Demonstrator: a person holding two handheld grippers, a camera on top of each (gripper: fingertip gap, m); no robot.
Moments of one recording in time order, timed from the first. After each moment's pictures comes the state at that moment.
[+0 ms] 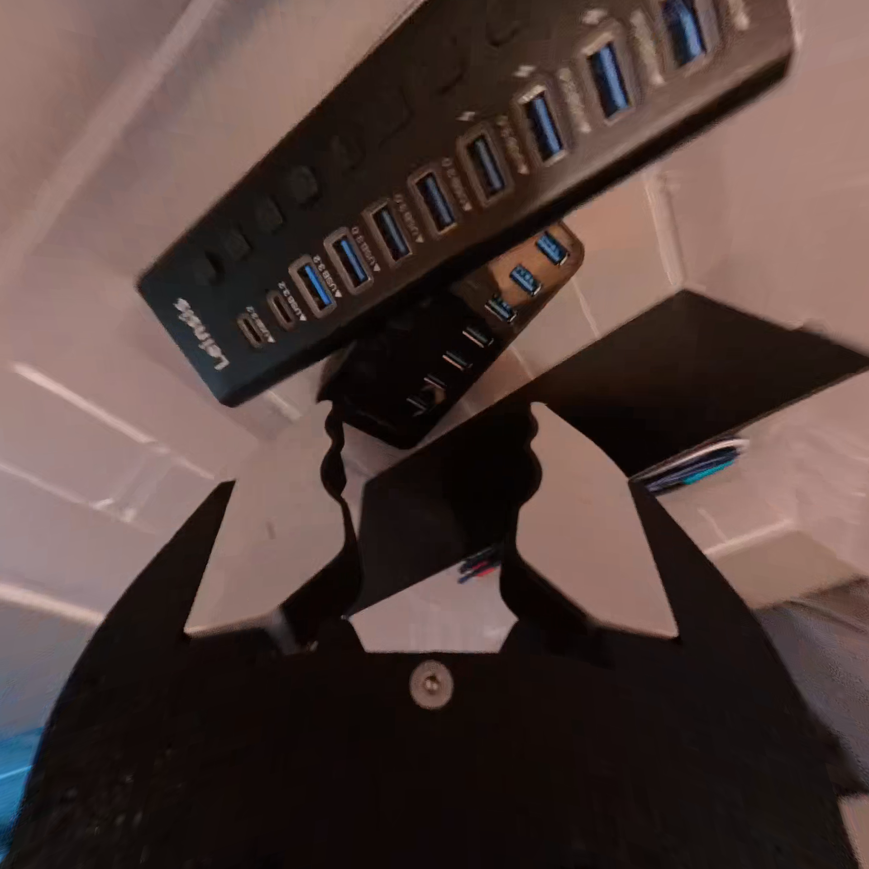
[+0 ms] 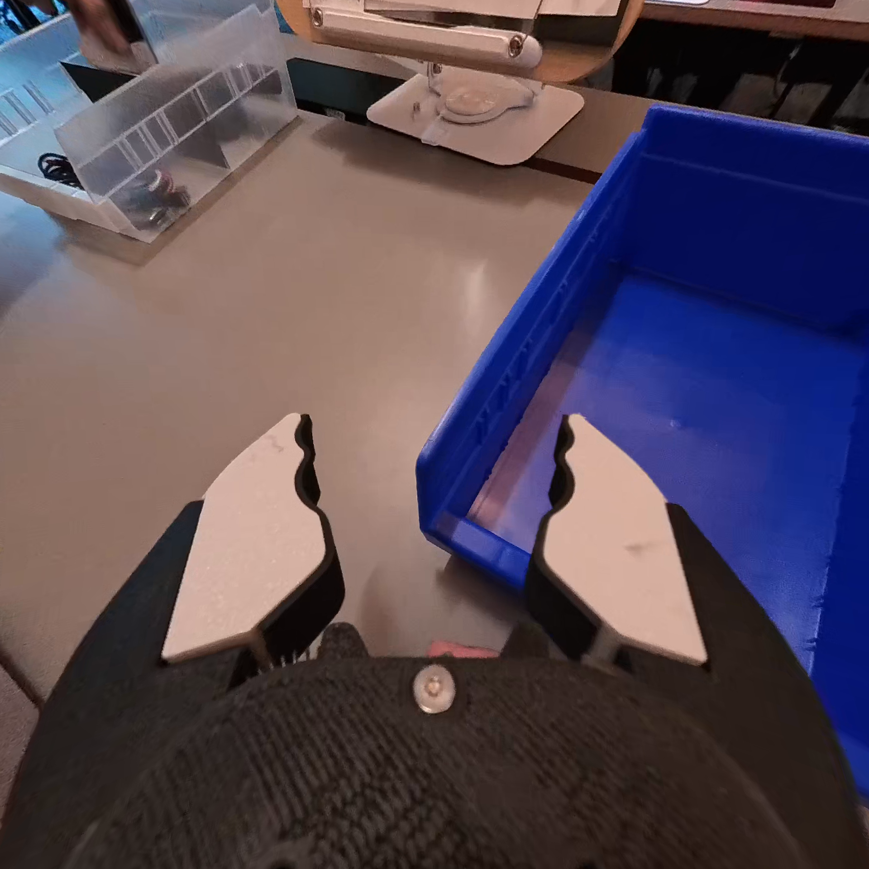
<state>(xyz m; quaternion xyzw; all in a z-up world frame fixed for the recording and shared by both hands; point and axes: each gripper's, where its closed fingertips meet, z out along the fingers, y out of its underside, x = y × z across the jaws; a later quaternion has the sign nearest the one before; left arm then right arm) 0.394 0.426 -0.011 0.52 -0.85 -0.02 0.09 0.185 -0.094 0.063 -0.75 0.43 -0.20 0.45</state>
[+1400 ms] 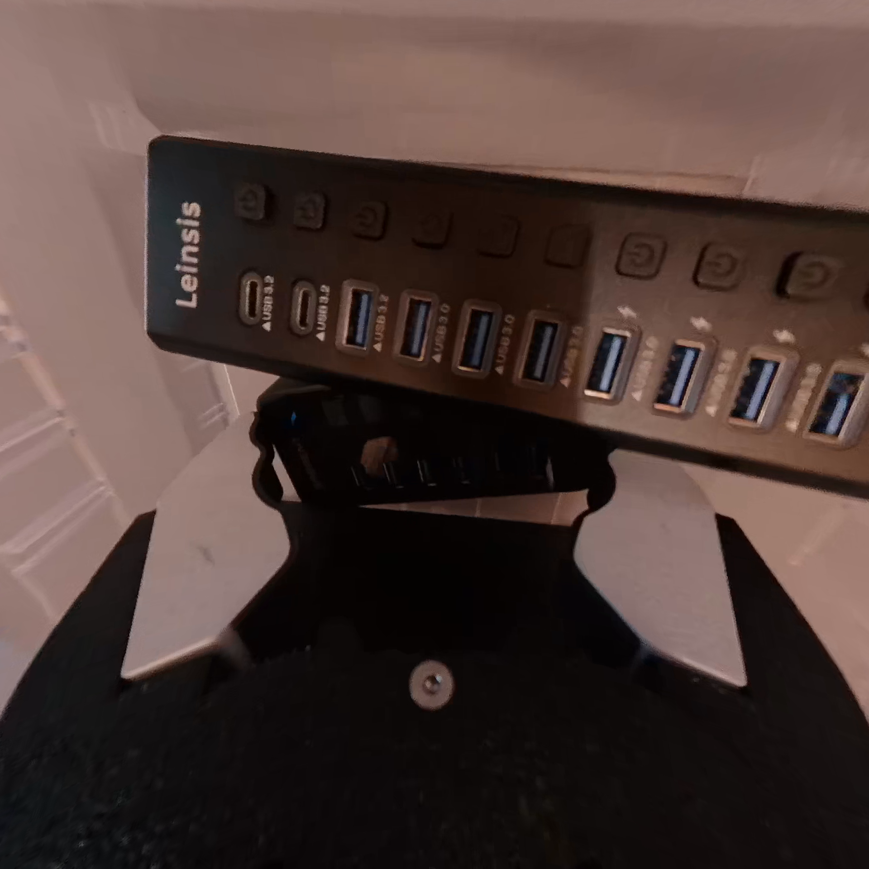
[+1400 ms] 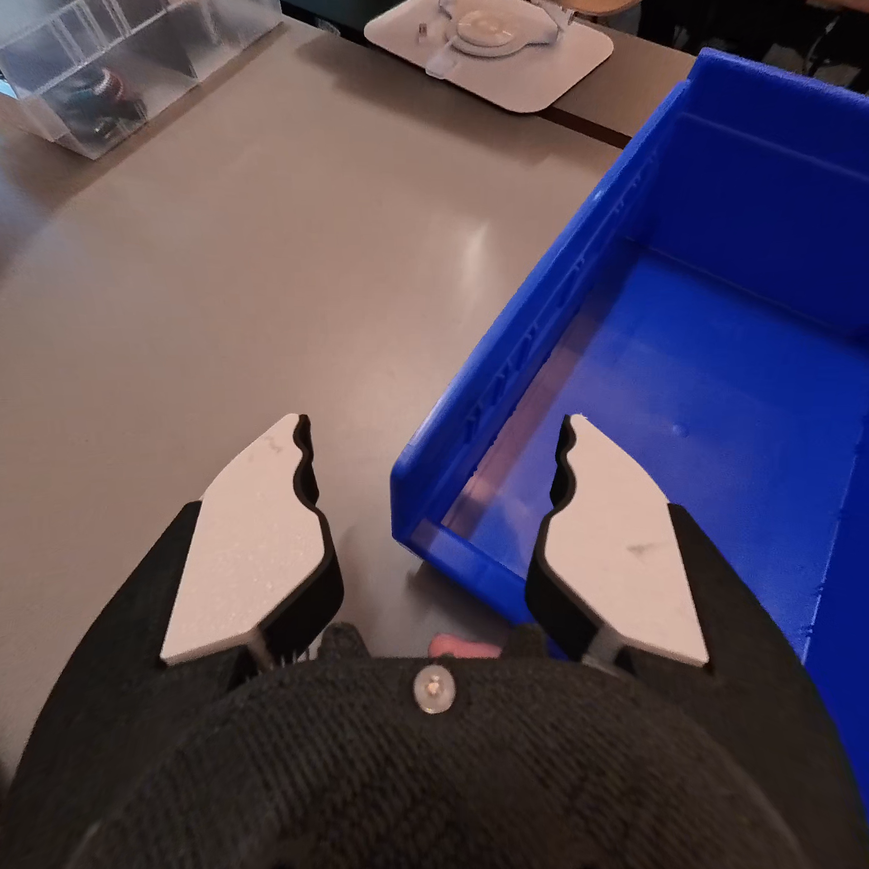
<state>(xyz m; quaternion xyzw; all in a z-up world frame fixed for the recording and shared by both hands) 0.414 0.414 -0.046 0.75 -0.65 -0.04 -0.03 0.197 -0.093 0.038 -0.79 0.41 -0.21 0.41</state>
